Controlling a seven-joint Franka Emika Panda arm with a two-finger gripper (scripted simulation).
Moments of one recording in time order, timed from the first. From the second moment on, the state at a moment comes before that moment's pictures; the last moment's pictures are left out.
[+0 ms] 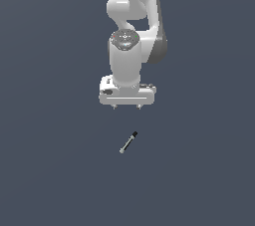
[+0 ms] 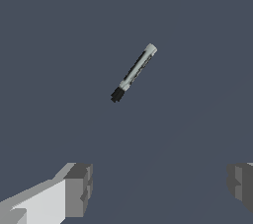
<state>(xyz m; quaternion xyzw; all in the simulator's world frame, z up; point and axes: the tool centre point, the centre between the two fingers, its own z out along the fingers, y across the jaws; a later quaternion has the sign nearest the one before) -0.002 -0.002 0.170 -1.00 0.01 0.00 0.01</state>
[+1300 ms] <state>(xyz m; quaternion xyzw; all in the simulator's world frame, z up) 0.016 -0.001 0.158 -1.00 0.06 0.00 0.00</state>
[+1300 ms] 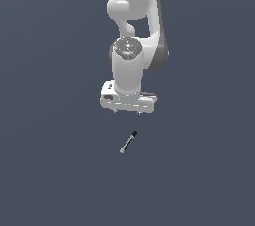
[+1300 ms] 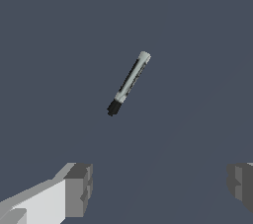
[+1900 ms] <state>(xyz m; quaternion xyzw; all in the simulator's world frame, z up) 0.057 0.003 0.108 -0.98 0.20 0.00 0.00</state>
